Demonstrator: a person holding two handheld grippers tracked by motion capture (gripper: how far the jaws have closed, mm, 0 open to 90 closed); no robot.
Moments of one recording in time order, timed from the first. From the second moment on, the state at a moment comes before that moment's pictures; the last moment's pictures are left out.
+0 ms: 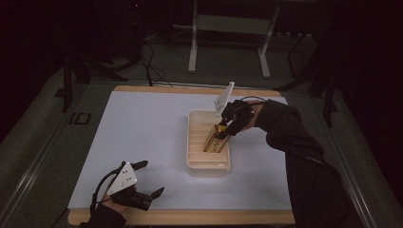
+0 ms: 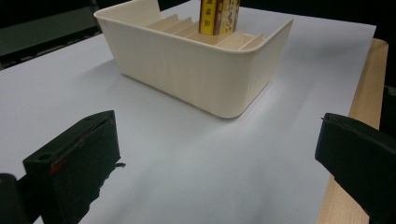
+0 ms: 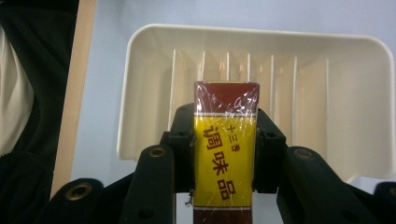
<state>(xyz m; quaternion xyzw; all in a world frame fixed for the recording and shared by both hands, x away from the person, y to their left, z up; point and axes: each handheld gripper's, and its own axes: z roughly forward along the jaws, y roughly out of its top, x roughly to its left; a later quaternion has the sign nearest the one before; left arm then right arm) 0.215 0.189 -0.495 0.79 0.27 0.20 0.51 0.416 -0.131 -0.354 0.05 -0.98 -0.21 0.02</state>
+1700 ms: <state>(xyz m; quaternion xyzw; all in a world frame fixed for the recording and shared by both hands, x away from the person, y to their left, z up) 0.215 0.189 -0.495 0.79 0.26 0.20 0.51 0.415 -0.102 -0.412 0.05 -0.98 -0.18 0.03</state>
